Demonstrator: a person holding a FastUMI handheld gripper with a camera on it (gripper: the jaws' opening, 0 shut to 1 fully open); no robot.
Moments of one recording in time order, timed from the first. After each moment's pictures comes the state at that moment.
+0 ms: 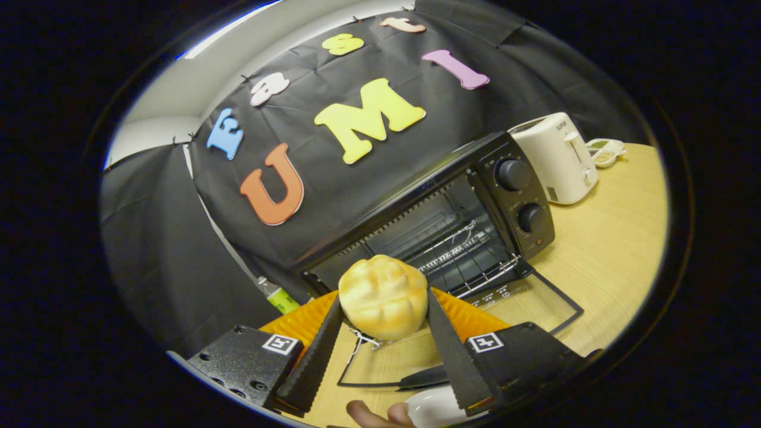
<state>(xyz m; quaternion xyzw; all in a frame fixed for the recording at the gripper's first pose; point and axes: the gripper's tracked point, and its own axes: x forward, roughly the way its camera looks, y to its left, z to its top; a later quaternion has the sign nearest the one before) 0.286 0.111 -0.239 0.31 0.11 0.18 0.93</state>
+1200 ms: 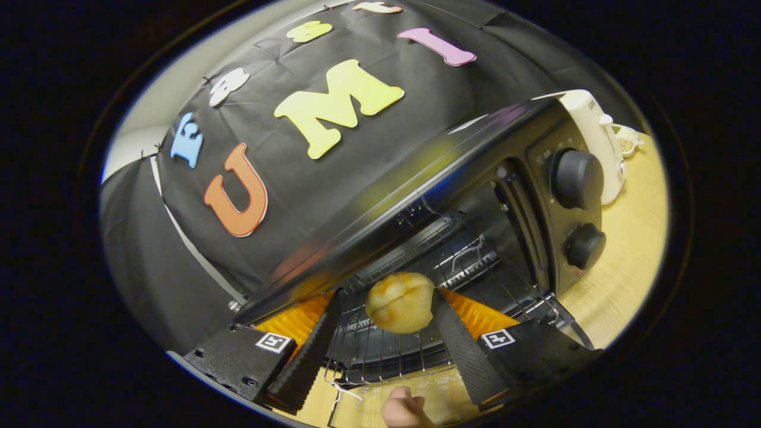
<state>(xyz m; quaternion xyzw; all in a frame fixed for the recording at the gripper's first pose) 0.384 0.101 -0.237 0.33 0.14 0.15 0.92</state>
